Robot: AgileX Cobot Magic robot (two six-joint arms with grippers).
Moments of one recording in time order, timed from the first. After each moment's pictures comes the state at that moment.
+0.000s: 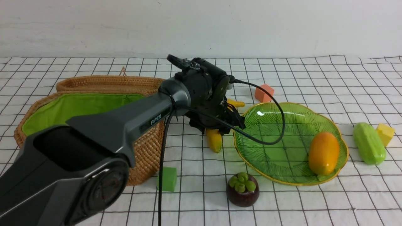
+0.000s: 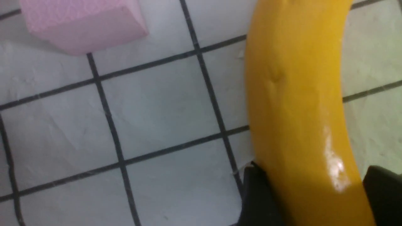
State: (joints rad) right arm 0.51 0.46 -1.15 0.24 1.26 -0.19; left arm -0.59 2.45 -2.18 0.19 0.90 -0.41
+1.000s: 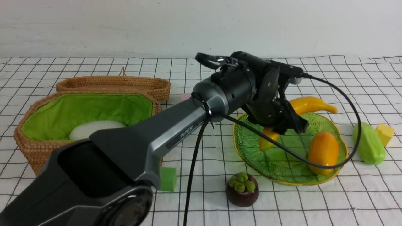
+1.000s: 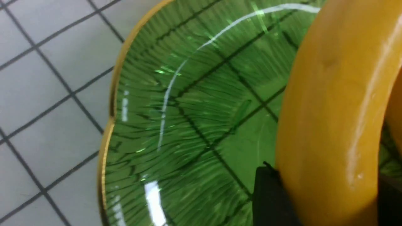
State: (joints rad) right arm 0.51 0.46 -1.15 0.08 1.26 -0.03; left arm -0.75 2.46 -2.34 0.01 0.85 -0.14
